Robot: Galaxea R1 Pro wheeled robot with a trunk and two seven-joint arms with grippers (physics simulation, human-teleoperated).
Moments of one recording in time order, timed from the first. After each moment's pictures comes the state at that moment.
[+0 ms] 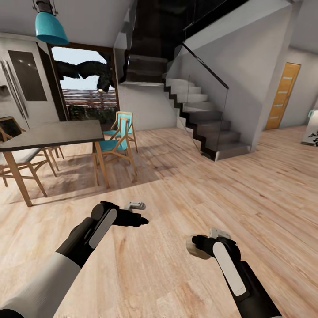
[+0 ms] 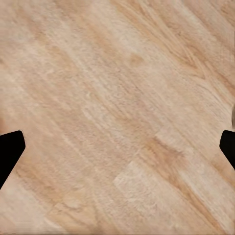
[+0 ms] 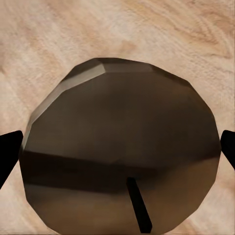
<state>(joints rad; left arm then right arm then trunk) -0.75 0.07 -0.41 -1.13 0.56 1.04 0.02 -0.39 0.01 0.15 -1.32 -0.72 0.78 -0.62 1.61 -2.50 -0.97</state>
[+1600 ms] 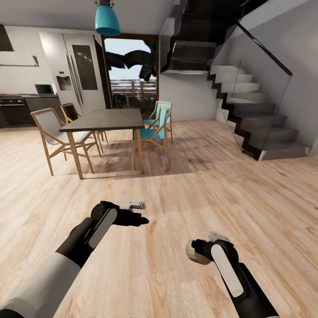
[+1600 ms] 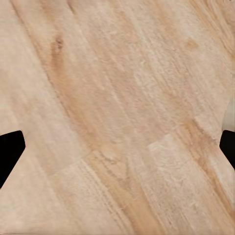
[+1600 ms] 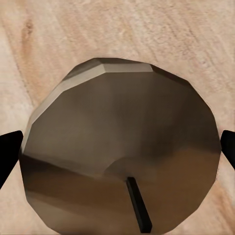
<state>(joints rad) -0.75 0.07 -0.41 -1.13 0.56 1.04 0.02 -0.39 0.02 0.15 -1.27 -0.72 0.78 -0.62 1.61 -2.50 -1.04</state>
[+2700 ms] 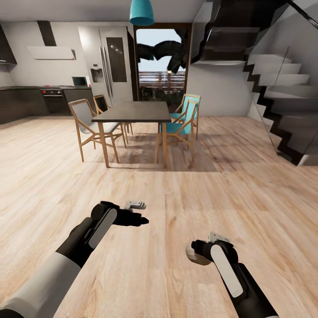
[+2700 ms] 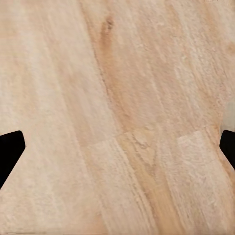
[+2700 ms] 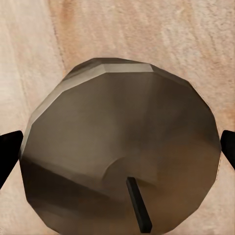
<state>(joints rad) -0.75 0.07 -0.41 -1.13 0.56 1.04 0.02 -0.39 0.02 0.16 -1.26 -0.72 0.77 -0.62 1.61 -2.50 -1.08</state>
